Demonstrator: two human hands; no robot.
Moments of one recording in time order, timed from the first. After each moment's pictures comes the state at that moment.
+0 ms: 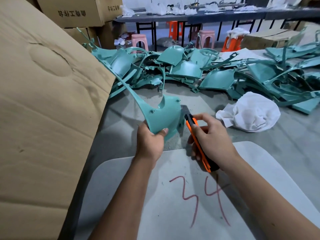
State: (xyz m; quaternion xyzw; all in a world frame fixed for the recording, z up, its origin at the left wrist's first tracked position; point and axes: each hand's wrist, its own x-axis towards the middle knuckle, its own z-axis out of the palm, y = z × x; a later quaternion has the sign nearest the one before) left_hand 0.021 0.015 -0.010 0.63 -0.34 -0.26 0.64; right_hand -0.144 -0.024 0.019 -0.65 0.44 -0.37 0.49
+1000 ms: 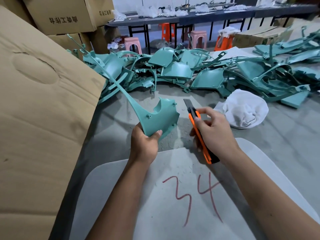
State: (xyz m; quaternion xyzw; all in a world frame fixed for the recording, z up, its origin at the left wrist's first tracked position) left_hand 0.020 0.016 -0.012 0.68 -0.36 -0.24 0.60; right_hand -0.162 -0.033 0.029 -0.63 0.45 -0.41 0.47
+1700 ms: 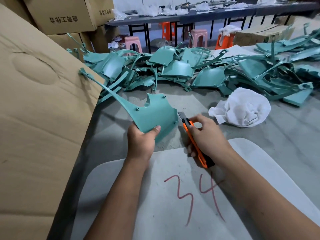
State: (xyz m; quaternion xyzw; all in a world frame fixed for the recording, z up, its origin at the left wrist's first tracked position) left_hand 0.026 0.014 -0.008 0.62 -0.31 -0.27 0.66; right_hand -0.146 -0.031 0.015 -0.63 0.51 -0.35 0.47
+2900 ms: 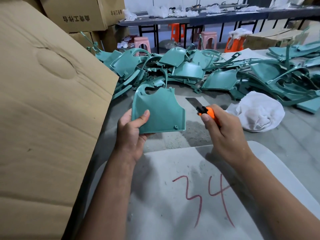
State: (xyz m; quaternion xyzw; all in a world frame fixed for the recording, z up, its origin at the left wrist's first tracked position) left_hand 0.067 0.031 0.022 0.43 -0.28 -0.43 0.74; right_hand -0.163 -0.043 0.015 -0.81 0.30 -0.47 0.19
